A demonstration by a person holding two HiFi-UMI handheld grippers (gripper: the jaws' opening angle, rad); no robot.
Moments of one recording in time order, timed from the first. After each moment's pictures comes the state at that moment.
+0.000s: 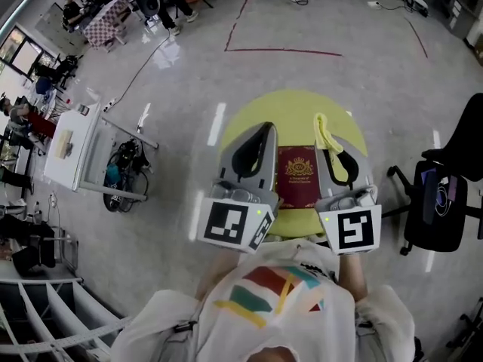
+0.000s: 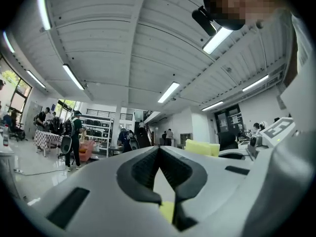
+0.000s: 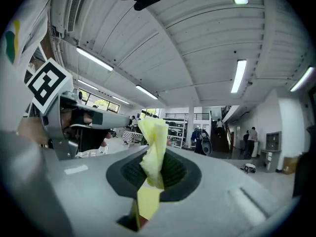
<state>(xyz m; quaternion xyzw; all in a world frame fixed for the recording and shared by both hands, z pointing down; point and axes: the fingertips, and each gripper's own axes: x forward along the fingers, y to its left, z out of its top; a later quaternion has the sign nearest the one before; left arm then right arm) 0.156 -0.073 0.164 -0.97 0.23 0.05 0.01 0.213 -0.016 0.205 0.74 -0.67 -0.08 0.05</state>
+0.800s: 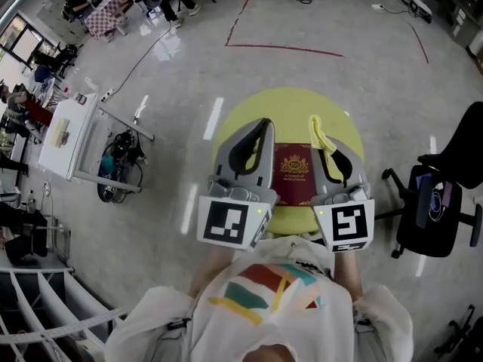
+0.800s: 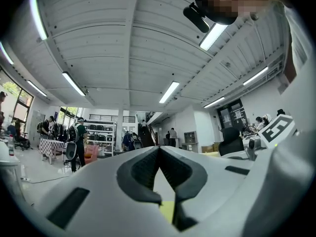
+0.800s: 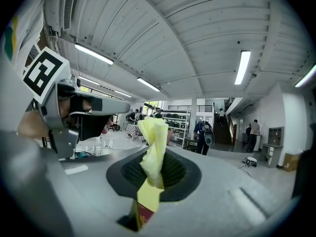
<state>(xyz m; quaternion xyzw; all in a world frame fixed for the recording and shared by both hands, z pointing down) 0.156 -0.070 0.160 -0.97 0.25 0.04 0.04 0.218 -0.020 0.228 0.73 -0.67 -0.03 0.08</state>
